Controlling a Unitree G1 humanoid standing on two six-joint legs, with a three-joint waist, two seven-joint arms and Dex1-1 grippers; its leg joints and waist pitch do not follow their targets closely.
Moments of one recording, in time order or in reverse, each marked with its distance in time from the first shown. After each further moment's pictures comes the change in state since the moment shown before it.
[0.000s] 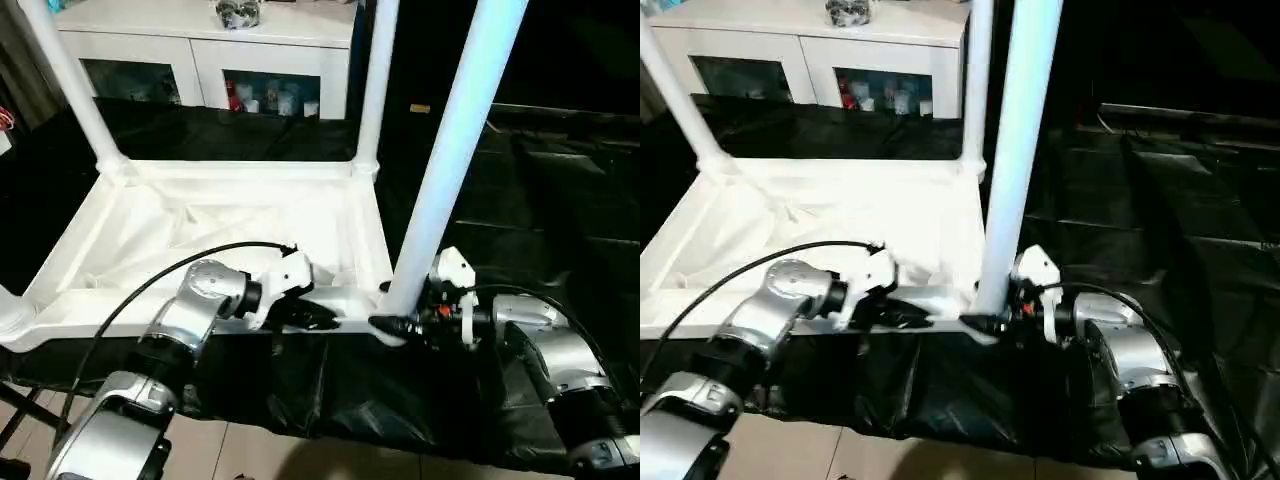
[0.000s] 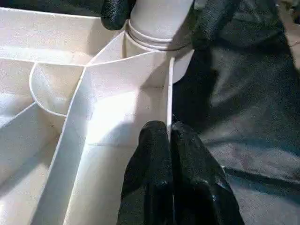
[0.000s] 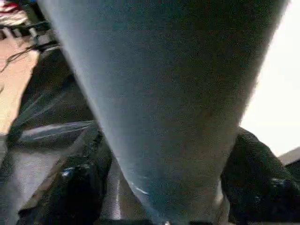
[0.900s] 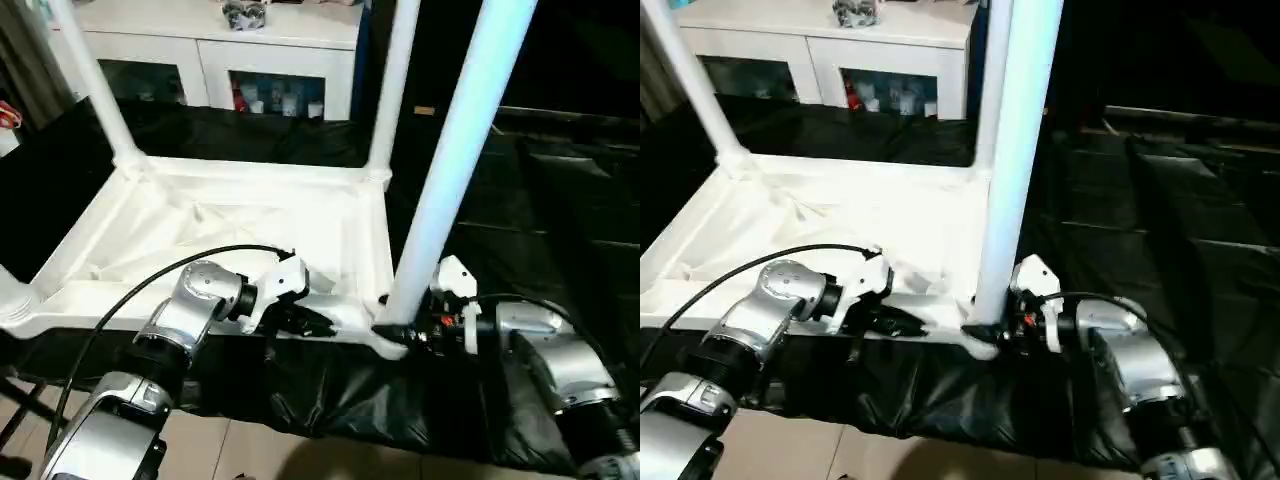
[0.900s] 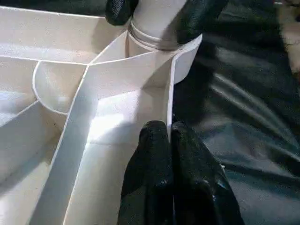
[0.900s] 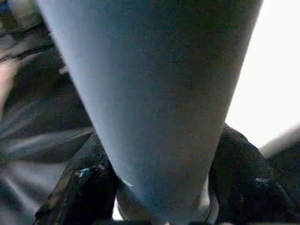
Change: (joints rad) left arm 0.000 -0.023 0.013 0.020 0.018 0.001 0.104; right arm 0.033 0.085 -0.049 -0.007 -0.011 0.011 -0.214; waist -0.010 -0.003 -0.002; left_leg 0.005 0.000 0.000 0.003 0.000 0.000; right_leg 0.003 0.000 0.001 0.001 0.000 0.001
